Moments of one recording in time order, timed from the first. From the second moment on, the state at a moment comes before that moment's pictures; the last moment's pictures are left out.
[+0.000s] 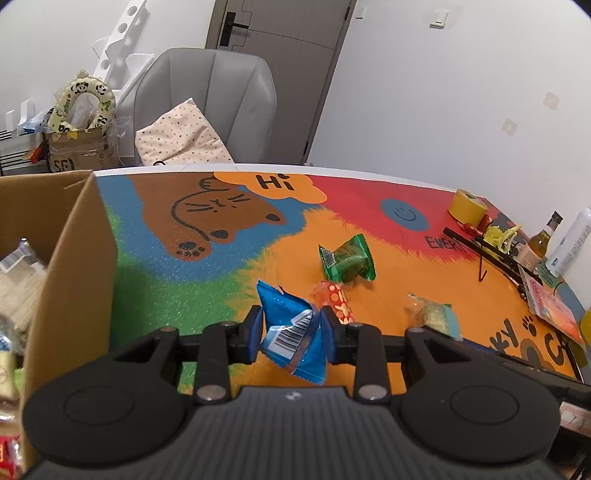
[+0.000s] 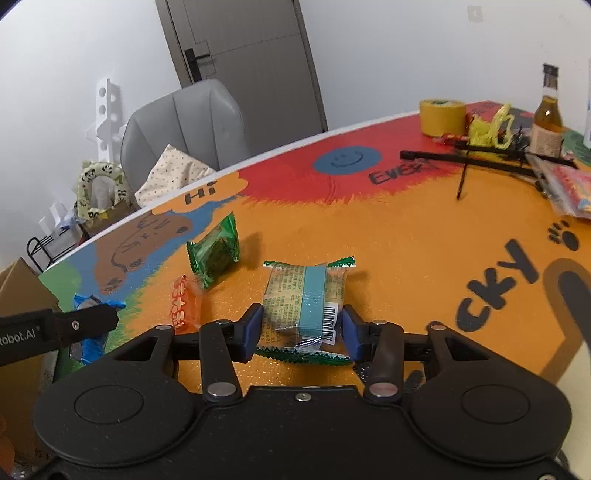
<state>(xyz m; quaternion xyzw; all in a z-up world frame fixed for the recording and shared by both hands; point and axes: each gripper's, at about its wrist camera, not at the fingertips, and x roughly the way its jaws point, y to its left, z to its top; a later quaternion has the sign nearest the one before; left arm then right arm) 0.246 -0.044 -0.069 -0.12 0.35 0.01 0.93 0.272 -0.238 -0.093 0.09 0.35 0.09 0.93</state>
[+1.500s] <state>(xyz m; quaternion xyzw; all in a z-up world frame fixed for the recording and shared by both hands) 0.140 0.041 0.009 -0.14 0.26 0.08 0.95 0.205 -0.155 -0.011 0.09 0.27 0.23 0.93</state>
